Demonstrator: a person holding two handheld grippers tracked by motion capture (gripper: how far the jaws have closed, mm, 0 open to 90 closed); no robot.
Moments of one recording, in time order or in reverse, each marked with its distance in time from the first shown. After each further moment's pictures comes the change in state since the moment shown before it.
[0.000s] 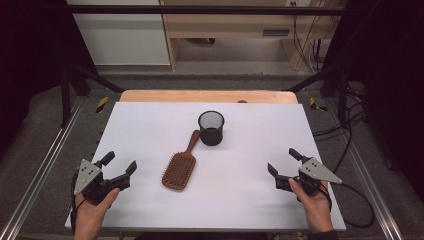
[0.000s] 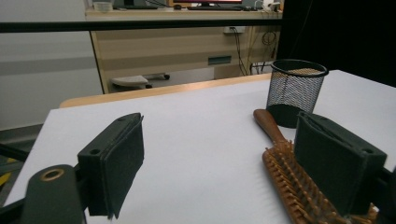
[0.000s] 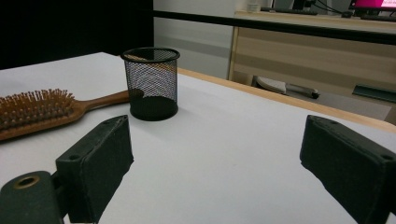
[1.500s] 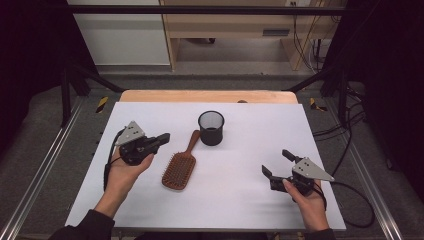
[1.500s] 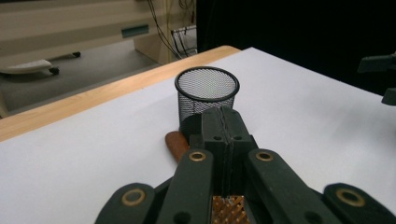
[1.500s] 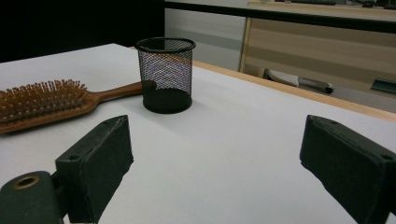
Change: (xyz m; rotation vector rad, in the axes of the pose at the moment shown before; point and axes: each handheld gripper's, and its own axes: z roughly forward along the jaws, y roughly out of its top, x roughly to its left) left arm -0.047 0.076 0.098 0.194 -0.353 0.070; right arm 0.009 -0.003 0.011 0.033 0.044 -0.001
